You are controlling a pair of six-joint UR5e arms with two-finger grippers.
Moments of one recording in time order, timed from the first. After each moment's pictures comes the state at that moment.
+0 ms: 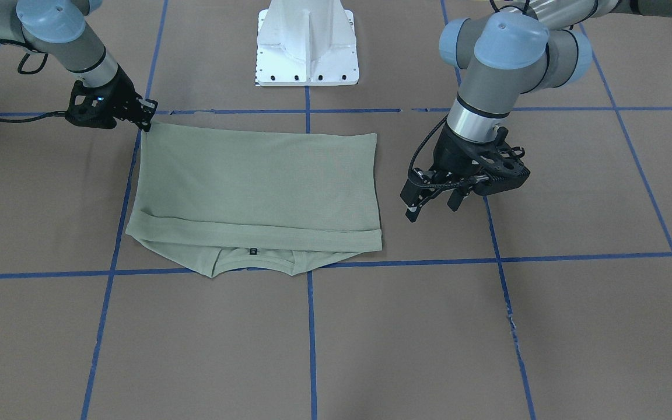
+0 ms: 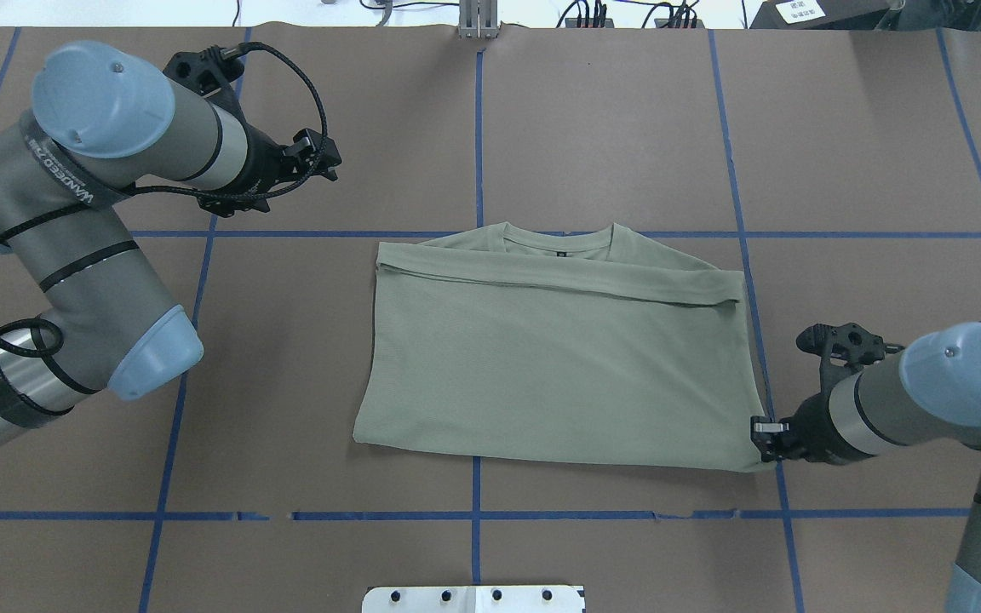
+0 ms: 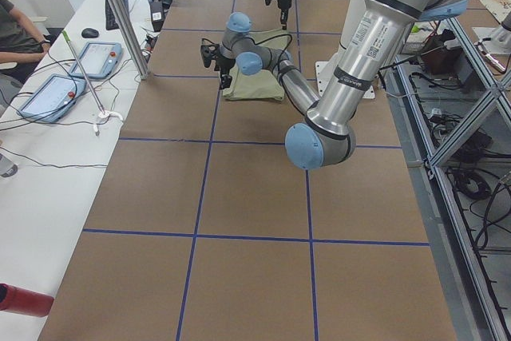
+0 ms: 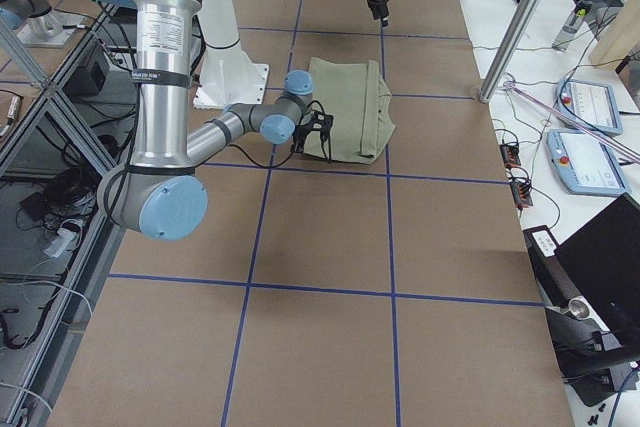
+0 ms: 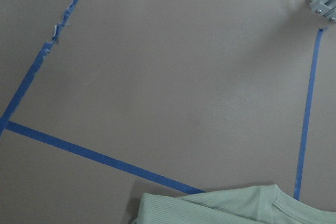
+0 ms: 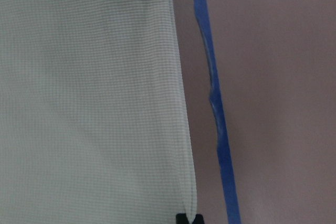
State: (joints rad) left arm -0.77 -2.09 -1.78 -1.83 -1.85 -1.48; right arm 0.44 -1.73 2.09 -1.17 1.99 1.44
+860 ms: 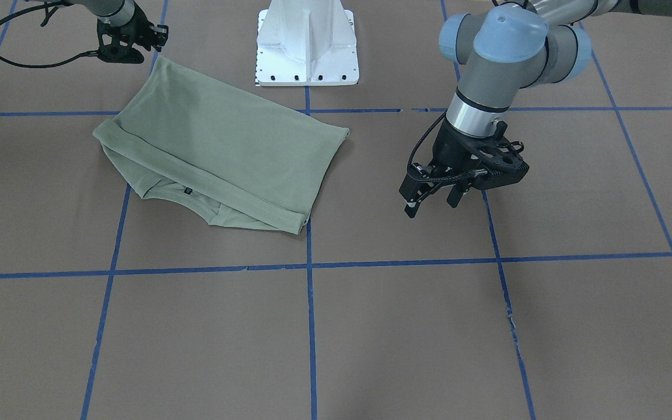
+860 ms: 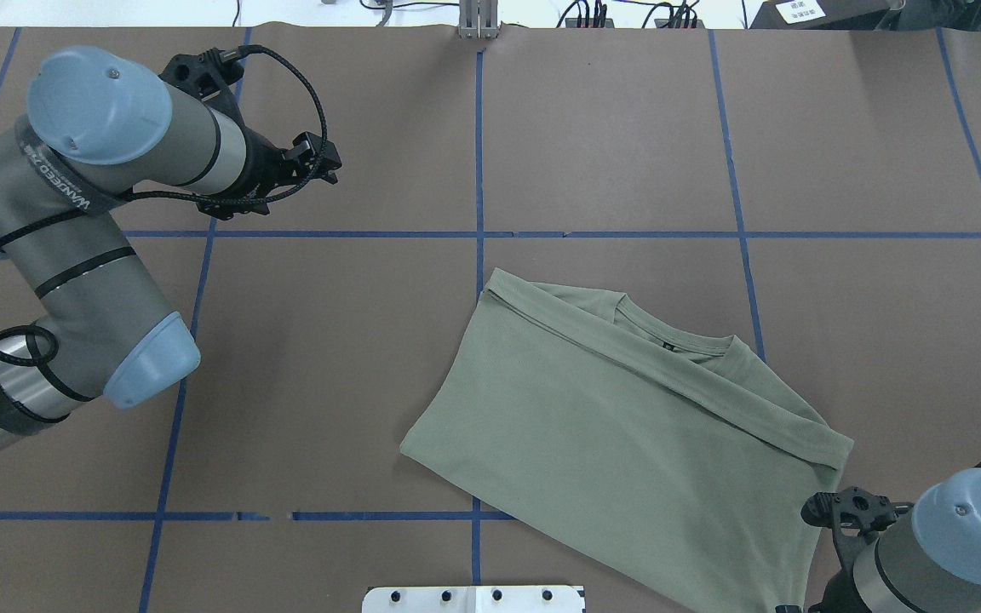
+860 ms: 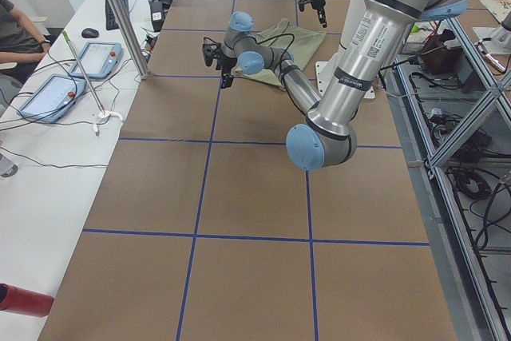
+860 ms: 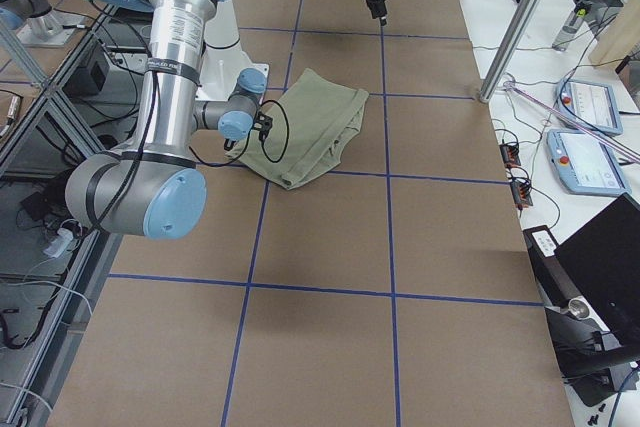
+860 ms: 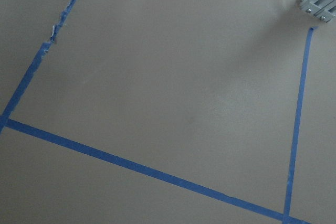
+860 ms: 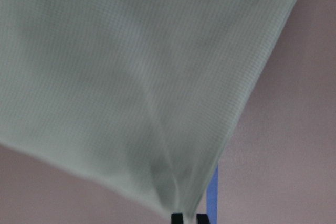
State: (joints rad) left arm -0.76 -2.08 -1.79 -1.83 -1.84 -1.47; right arm 0.14 -1.86 2.23 -1.17 2.08 1.55
